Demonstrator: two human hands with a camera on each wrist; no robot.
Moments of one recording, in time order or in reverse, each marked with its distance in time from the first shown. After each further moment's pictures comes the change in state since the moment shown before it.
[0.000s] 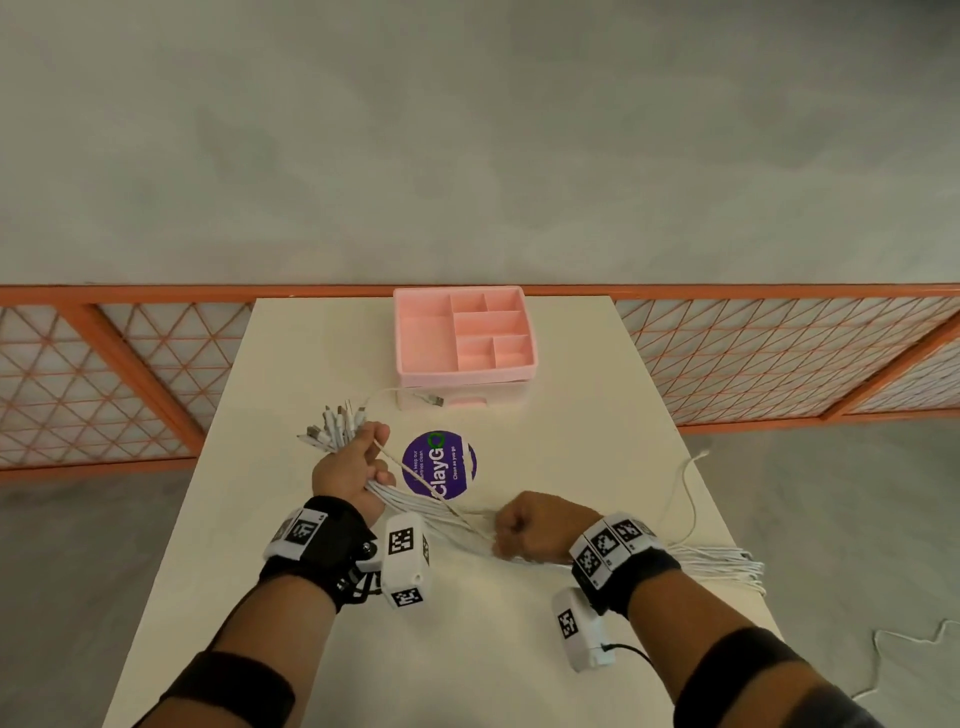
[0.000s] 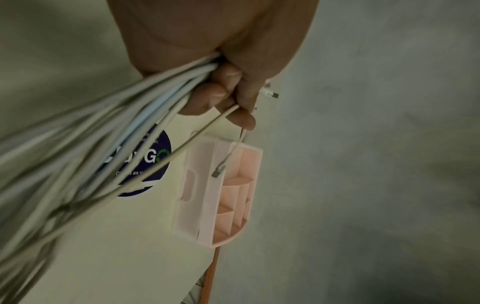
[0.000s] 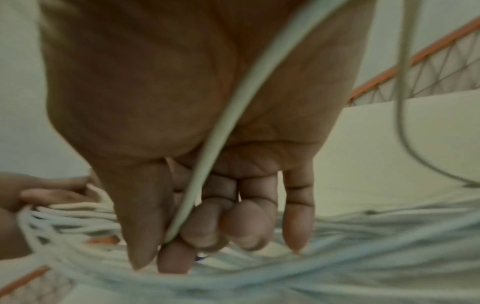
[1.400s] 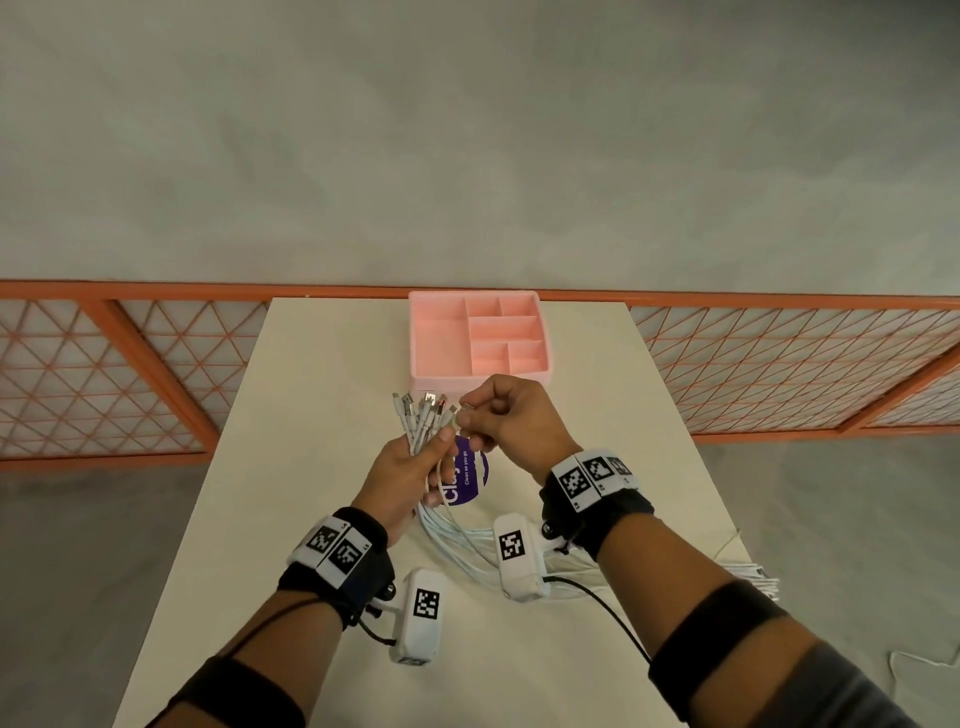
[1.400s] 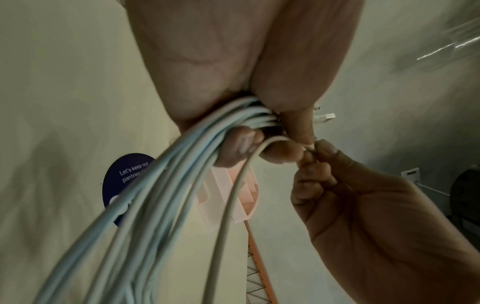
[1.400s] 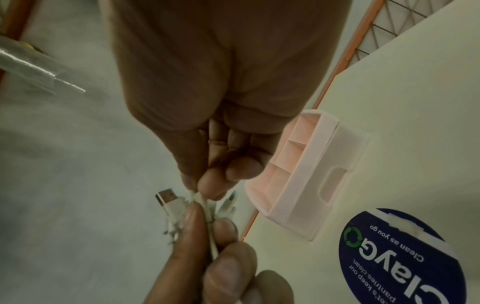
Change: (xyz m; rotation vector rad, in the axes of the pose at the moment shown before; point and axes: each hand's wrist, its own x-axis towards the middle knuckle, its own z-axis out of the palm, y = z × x) left_hand -0.028 -0.012 0.014 0.535 -0.430 0.246; right_hand 0.024 -0.093 -0.052 0.751 0.495 -0.290
